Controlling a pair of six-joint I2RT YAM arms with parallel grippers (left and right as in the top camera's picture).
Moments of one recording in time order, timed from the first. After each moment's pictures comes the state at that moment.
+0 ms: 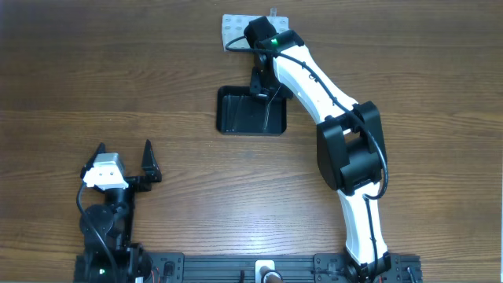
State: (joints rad) left arm 0.06 0.01 0.01 -0.07 0.01 -0.10; right arm 0.44 2.28 1.92 -1.08 0.03 0.58
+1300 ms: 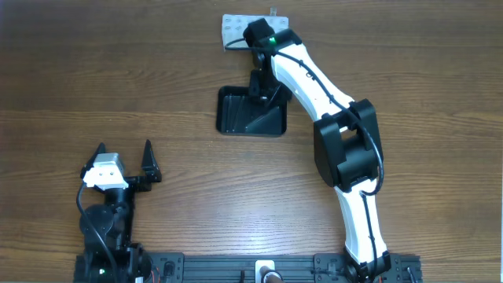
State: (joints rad) left arm 0.06 0.01 0.01 -0.07 0.01 -0.10; right arm 0.44 2.31 1.99 -1.16 -0.03 0.57
